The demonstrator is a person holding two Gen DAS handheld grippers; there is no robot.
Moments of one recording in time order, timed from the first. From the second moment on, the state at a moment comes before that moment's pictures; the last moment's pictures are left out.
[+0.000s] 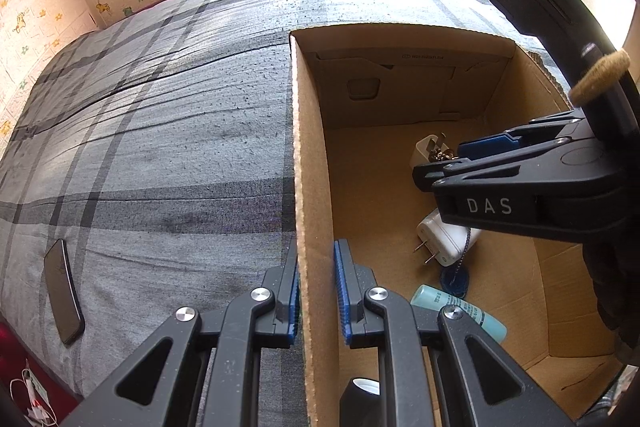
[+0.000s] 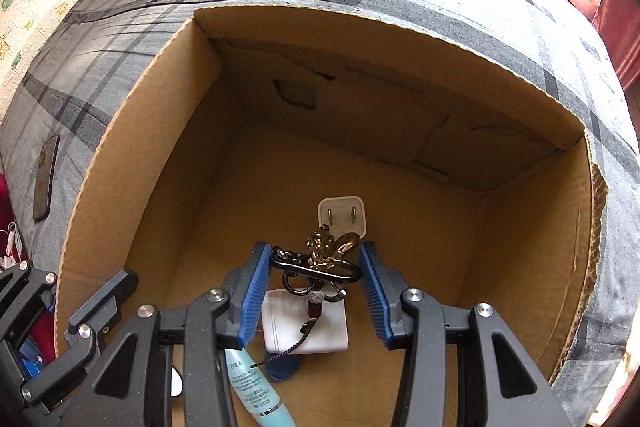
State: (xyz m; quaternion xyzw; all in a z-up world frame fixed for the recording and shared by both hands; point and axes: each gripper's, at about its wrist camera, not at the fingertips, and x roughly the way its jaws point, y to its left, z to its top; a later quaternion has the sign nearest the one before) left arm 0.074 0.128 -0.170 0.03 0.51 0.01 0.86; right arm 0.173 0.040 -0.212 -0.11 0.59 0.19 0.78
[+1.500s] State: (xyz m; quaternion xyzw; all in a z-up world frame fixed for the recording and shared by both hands) left arm 0.075 0.123 -0.167 0.04 0.52 0.01 0.86; right arm 0.141 -0.038 -0.090 -0.07 0.50 0.15 0.85
